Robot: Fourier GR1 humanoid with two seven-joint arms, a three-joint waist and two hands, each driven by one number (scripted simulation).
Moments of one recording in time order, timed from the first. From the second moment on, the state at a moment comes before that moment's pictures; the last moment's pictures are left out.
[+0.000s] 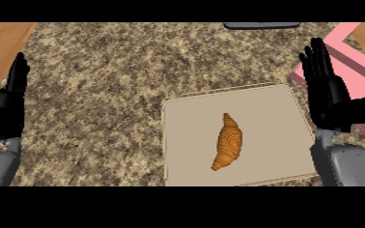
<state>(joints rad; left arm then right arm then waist) -0.18 0.55 -0.04 -1.33 0.07 0.36 -0.18 -0.24 -0.23 -0.01 -1.59 -0.11 -0.22 0.05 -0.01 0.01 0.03</state>
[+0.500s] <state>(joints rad) -0.22 0.53 -0.19 -1.43 0.11 0.14 -0.15 -0.23 -0.51 0.04 -1.87 0.19 -0.23 0.34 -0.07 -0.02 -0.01</state>
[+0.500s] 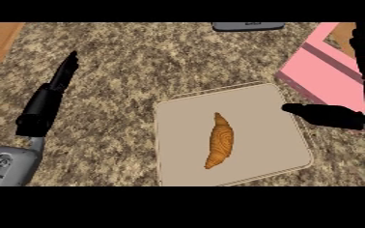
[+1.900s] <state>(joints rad) -0.27 0.48 -0.25 -1.50 0.11 0.01 -0.10 -0.42 -0.59 0.65 -2.14 0.43 0.42 1.08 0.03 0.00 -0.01</state>
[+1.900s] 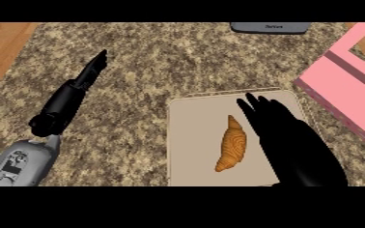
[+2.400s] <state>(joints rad) -0.26 0.46 -0.23 -1.49 0.10 0.01 -0.10 -0.51 -0.39 0.75 -1.94 0.42 0.45 1.18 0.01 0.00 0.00</state>
